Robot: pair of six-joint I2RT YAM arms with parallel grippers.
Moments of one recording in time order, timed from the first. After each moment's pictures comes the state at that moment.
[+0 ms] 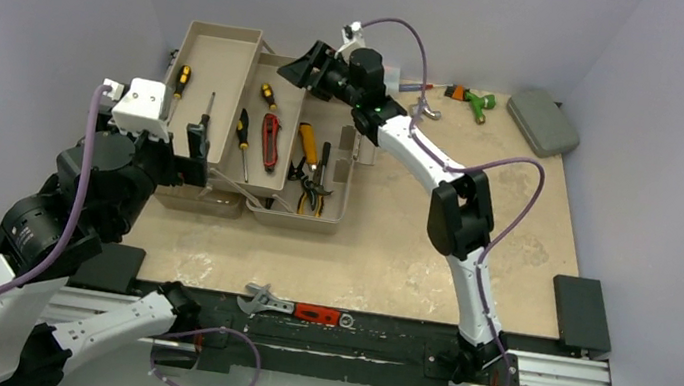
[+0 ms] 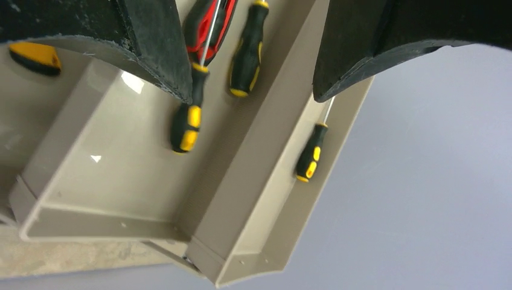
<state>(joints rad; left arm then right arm) -0.67 0.79 1.51 -1.01 -0.65 -0.13 0.62 2.32 2.12 0.13 -0.30 0.86</state>
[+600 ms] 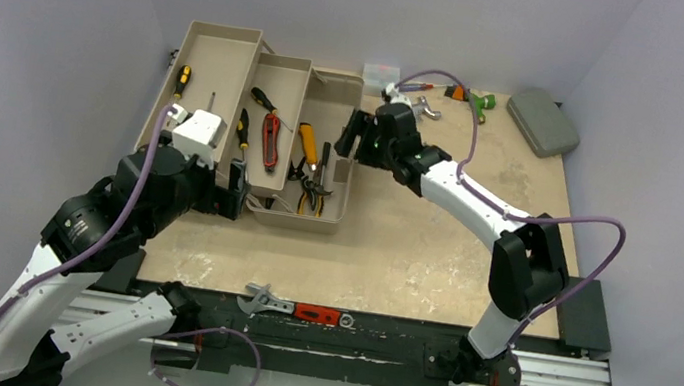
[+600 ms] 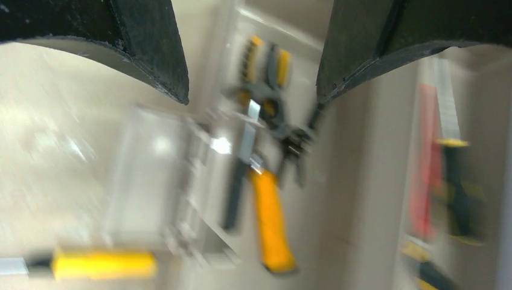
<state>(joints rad) -0.67 0.74 1.27 -1.00 -0.36 -0.22 0.63 1.74 1.41 -0.19 0.02 0.66</state>
